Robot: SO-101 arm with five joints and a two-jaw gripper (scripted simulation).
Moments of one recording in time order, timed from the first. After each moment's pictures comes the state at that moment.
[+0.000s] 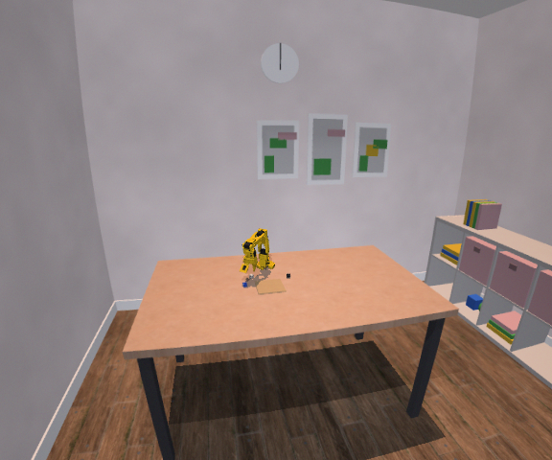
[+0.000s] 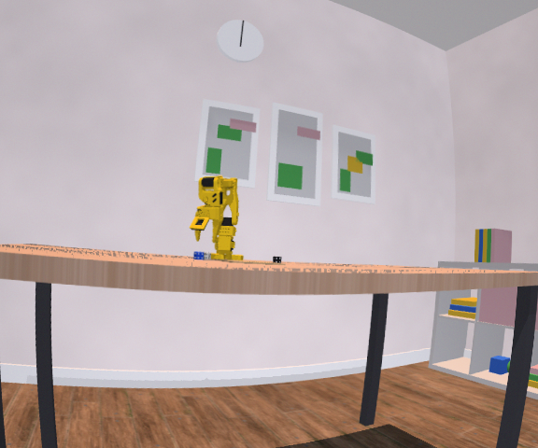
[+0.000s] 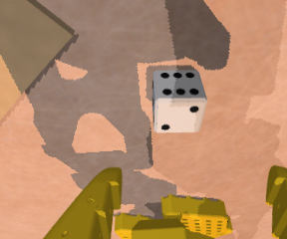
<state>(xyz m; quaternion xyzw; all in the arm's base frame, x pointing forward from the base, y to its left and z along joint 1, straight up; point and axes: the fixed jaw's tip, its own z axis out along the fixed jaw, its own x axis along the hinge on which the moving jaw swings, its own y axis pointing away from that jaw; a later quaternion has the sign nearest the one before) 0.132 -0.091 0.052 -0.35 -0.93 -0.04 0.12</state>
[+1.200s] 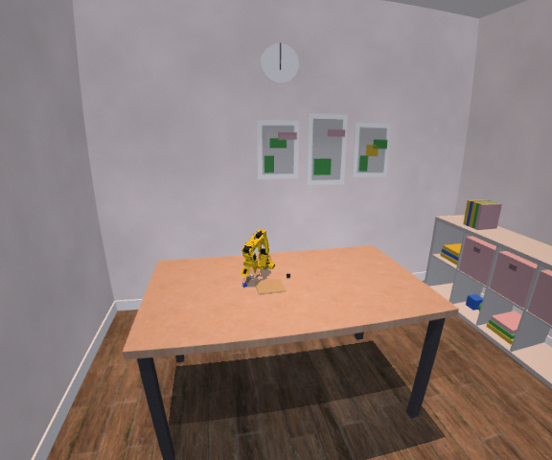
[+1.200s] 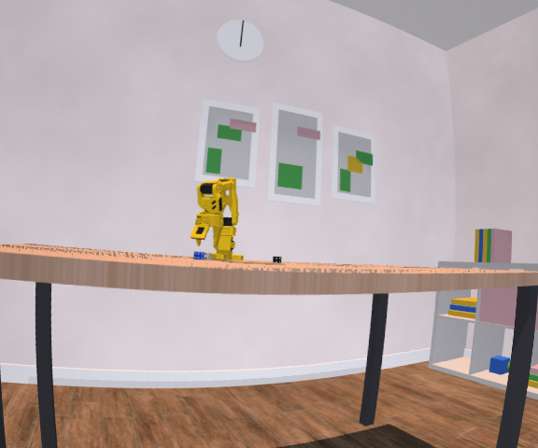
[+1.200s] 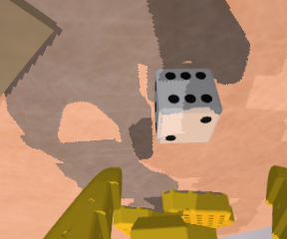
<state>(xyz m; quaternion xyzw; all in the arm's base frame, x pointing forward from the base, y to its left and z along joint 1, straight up) 0.127 -0.086 0.038 -0.35 -0.92 -0.05 0.17</state>
